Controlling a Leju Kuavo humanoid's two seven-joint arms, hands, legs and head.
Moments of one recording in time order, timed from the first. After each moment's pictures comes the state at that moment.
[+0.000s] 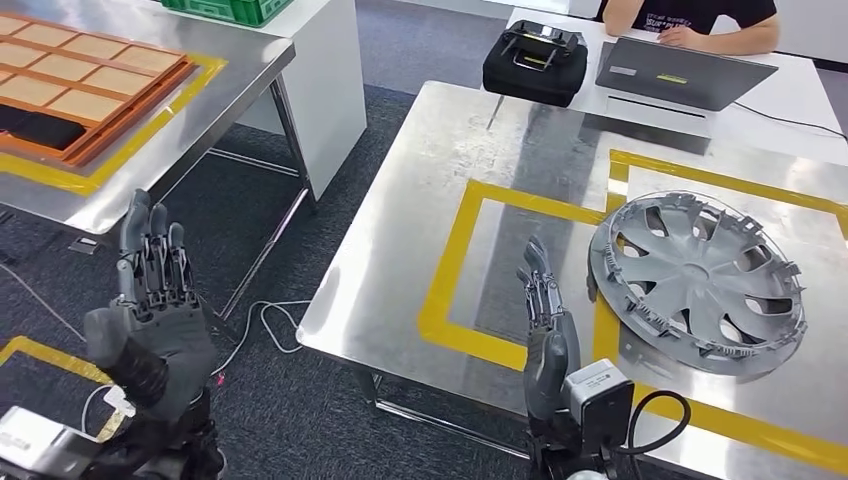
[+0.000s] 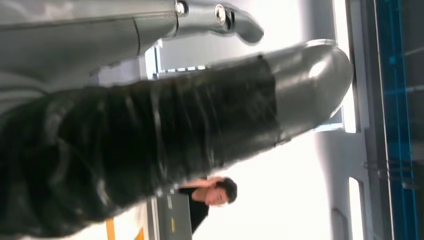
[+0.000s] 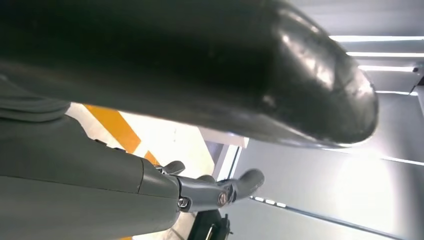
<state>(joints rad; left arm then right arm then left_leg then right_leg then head) -0.10 0.22 -0.68 -2.03 -0.19 0.65 -0.41 -0.18 -0.14 0.74 -1.89 -0.02 -0.62 -0.40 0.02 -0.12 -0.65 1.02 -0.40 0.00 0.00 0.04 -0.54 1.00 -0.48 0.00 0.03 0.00</state>
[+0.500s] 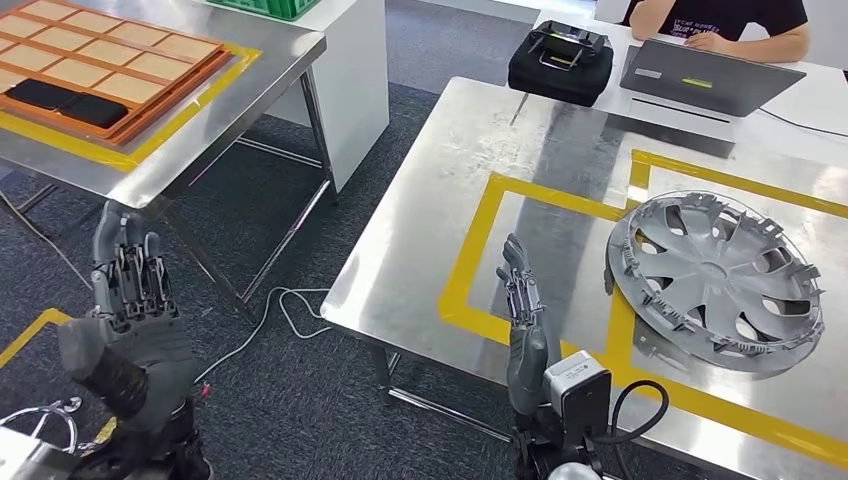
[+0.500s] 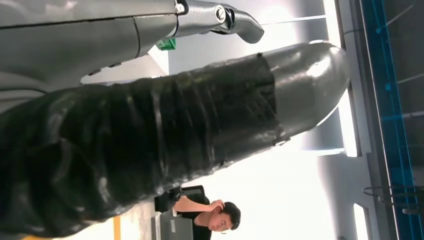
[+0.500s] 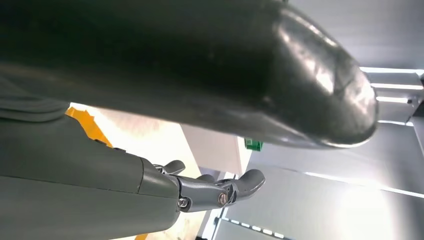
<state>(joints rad) -0.10 0.22 -0.68 -2.03 -0.19 0.65 -0.41 -0.17 -0.13 0.75 -1.89 -0.02 -0.62 -0.40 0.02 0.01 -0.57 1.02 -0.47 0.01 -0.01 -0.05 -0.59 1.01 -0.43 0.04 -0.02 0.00</state>
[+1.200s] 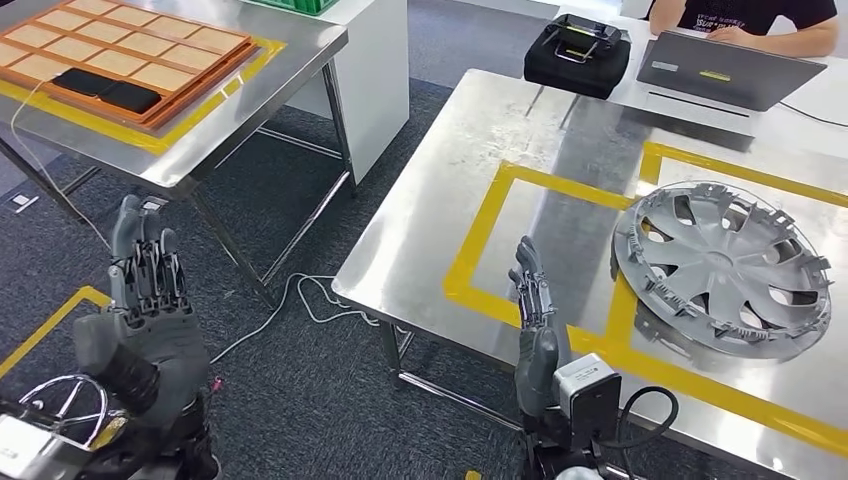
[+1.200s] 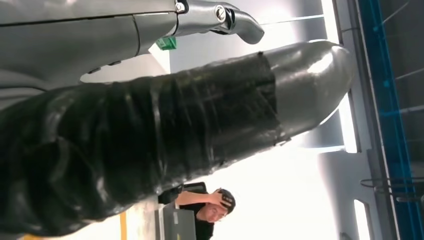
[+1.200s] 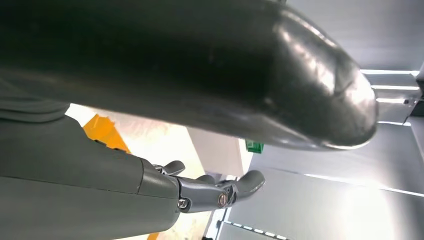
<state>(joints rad) -0.10 0.22 -0.68 -2.03 -0.18 0.65 -0.41 -0.17 -0.14 0.75 -1.89 -0.02 -0.63 -0.40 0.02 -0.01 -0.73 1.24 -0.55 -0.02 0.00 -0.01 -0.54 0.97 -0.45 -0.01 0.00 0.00</state>
